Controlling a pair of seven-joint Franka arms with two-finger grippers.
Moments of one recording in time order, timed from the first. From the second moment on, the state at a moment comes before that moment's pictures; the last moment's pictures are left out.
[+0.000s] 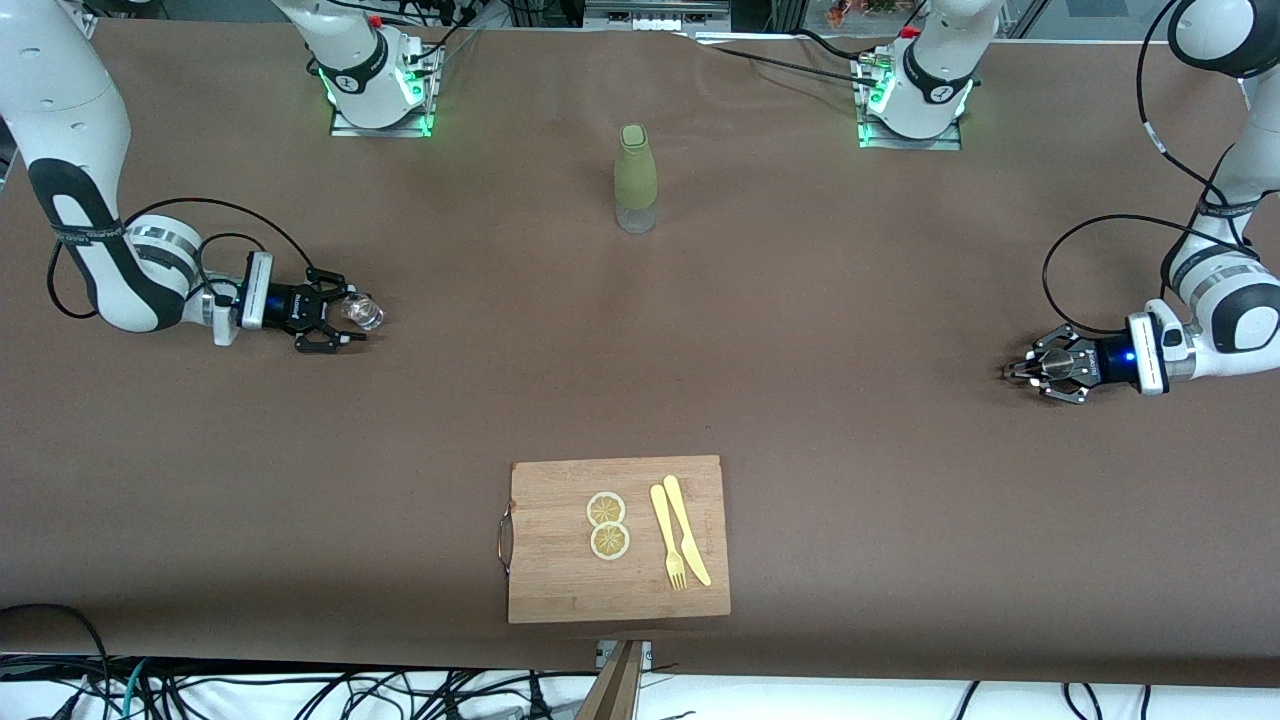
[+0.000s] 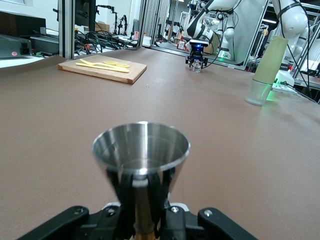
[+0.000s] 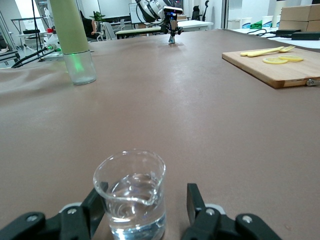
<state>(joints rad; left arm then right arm) 0.76 0.92 -0.20 -1.62 -0.84 1.63 2.35 -0.33 0.67 -0.04 -2.11 1.09 1.78 -2.71</state>
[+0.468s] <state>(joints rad) 0.77 0.92 -0.20 -1.62 -0.86 1.61 2.34 -0.31 0.67 -0.04 -2.10 1.09 1.79 -2.71</state>
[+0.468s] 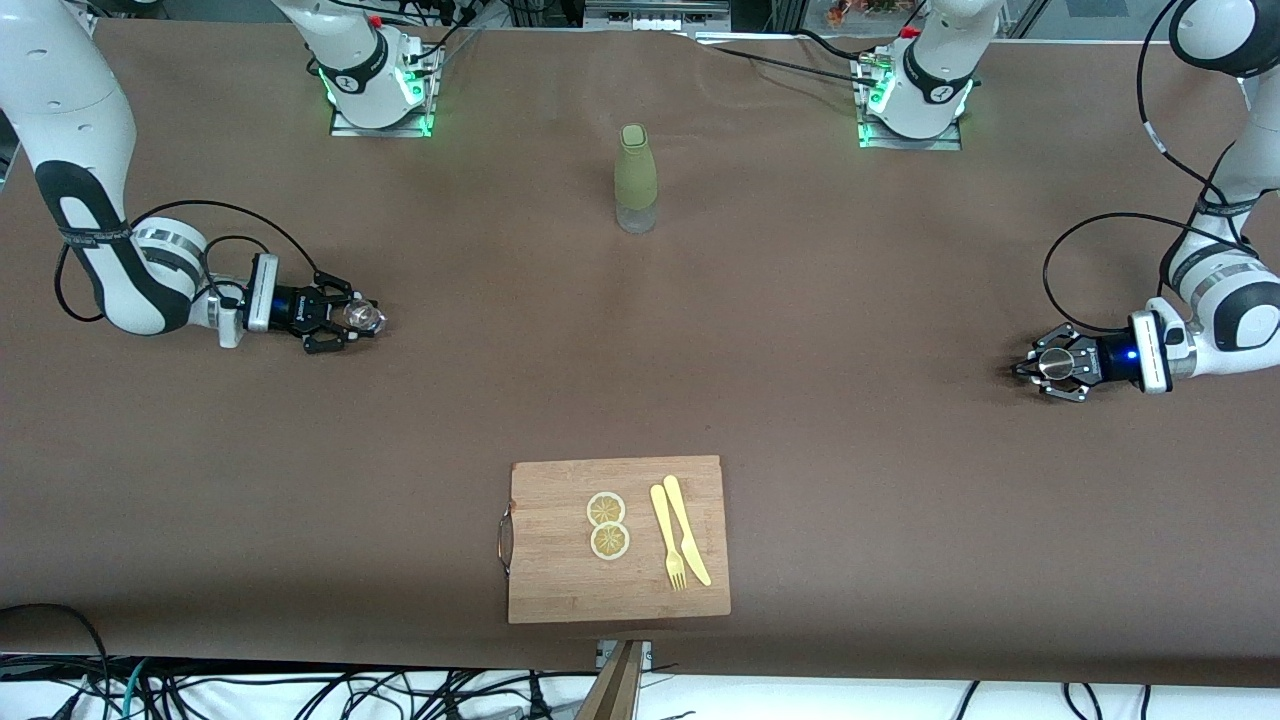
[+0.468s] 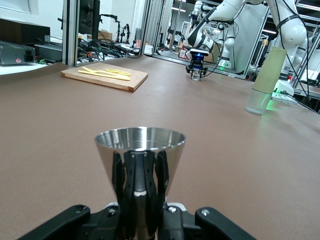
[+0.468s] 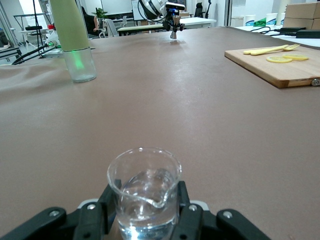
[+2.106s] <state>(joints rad) 0.69 0.92 -0.21 -1.62 -0.92 1.53 2.34 0.09 0.48 0.03 -1.86 1.08 1.98 -2.03</state>
